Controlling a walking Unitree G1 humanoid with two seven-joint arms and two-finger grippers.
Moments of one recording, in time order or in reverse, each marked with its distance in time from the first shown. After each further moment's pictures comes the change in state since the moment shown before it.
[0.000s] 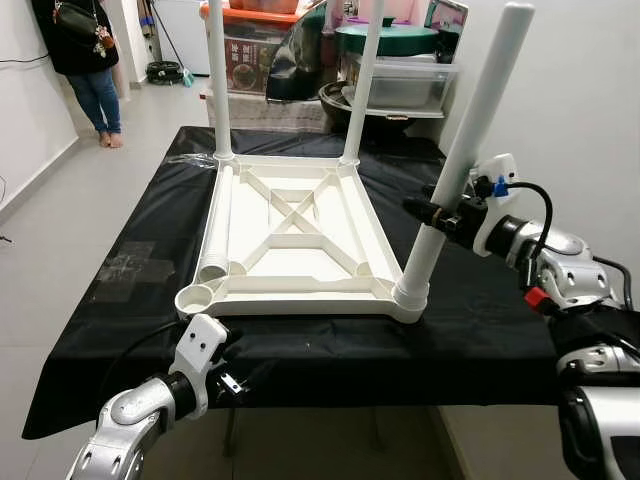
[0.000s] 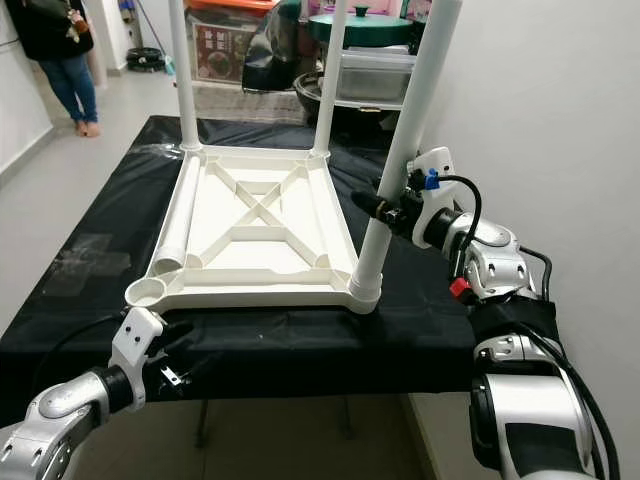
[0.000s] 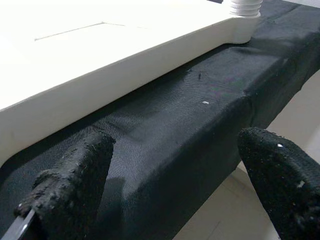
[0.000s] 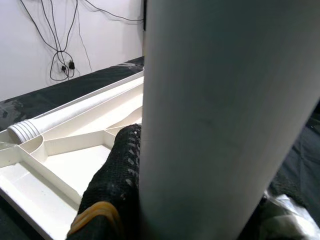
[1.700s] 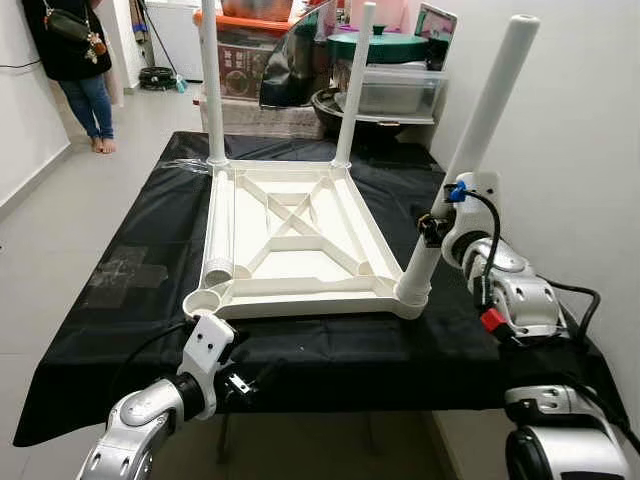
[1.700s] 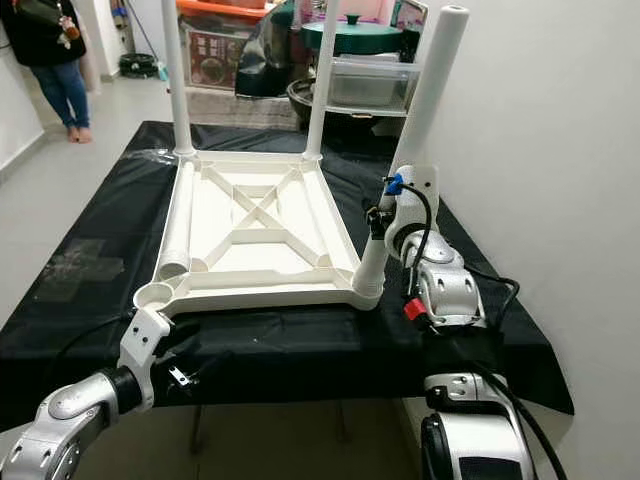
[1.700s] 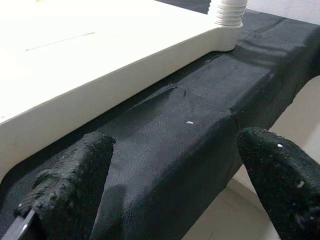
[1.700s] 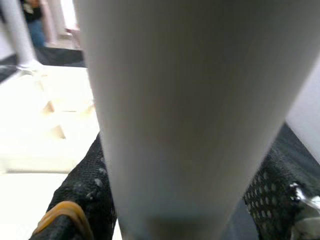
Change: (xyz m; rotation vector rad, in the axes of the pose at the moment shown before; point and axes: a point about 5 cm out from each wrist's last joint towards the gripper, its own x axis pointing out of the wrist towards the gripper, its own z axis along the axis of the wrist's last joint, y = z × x) left arm 0.006 -0.007 0.001 -0.018 -0.020 -0.011; right arm 0.012 0.030 -0.010 0.115 0.071 -0.499
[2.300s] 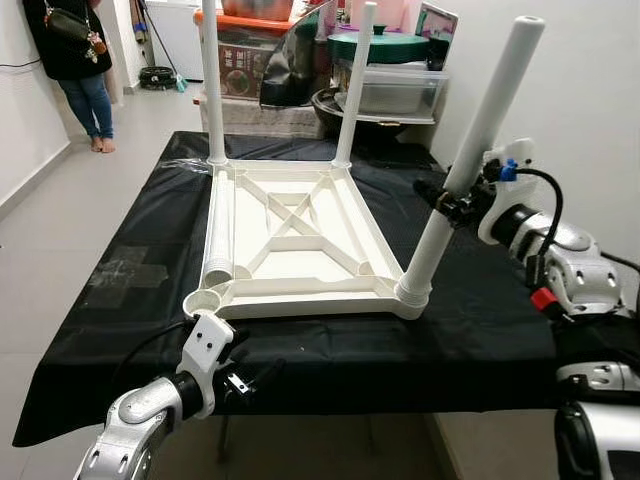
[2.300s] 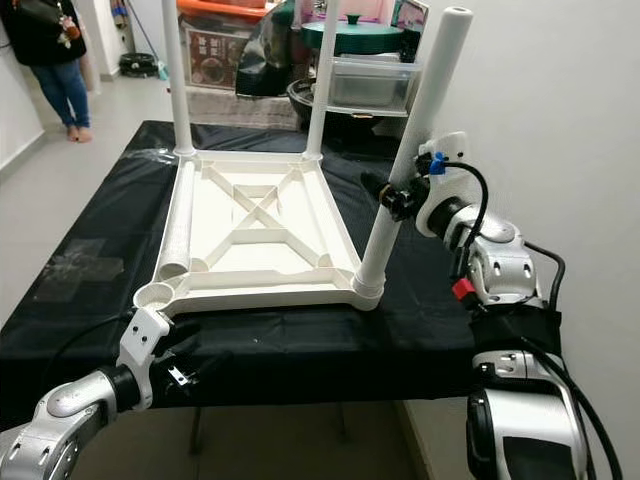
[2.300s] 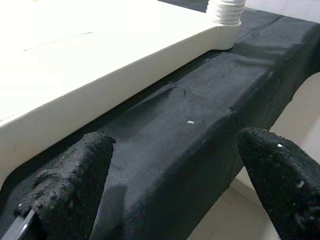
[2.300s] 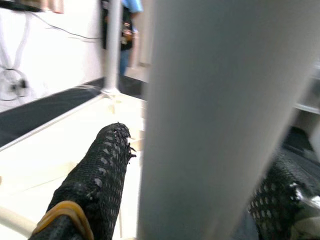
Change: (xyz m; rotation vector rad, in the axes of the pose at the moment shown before) left arm 0.001 0.002 0.002 0.011 0.002 -0.017; right arm -0.007 -0.028 0.036 -0.112 -0.166 0.379
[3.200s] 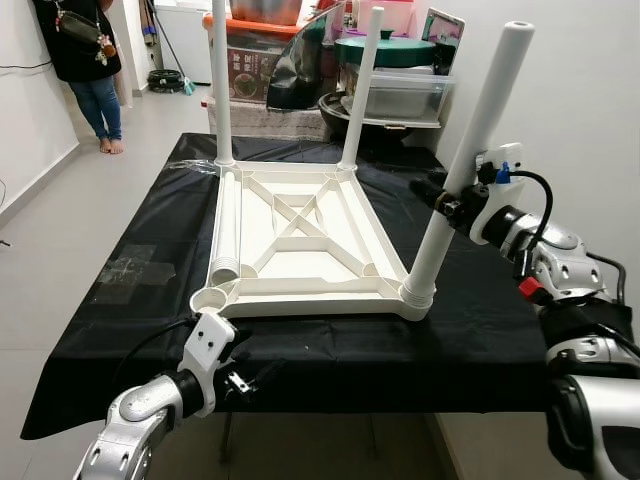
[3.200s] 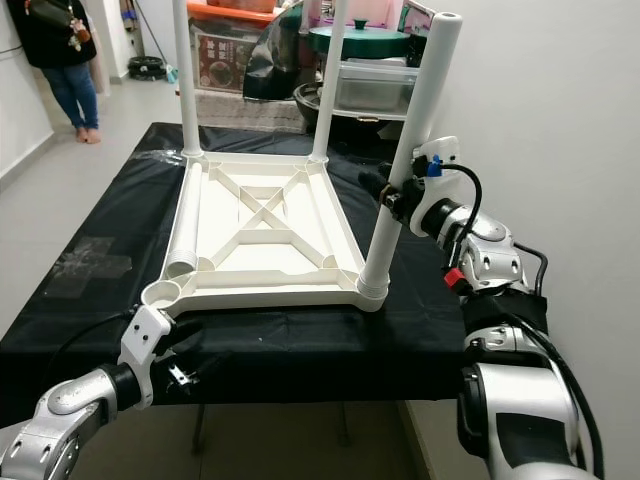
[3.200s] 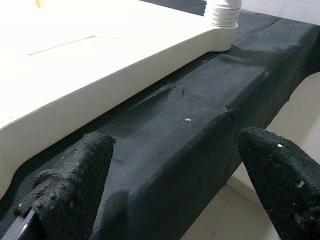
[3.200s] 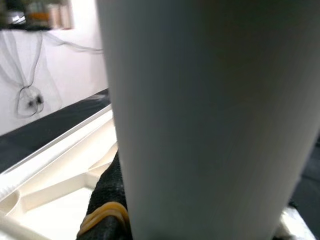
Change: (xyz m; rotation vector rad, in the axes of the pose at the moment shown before) left arm 0.001 -0.001 0.000 0.007 0.000 -0.017; right arm 0.014 -0.006 -0.019 0.127 0.007 -0.034
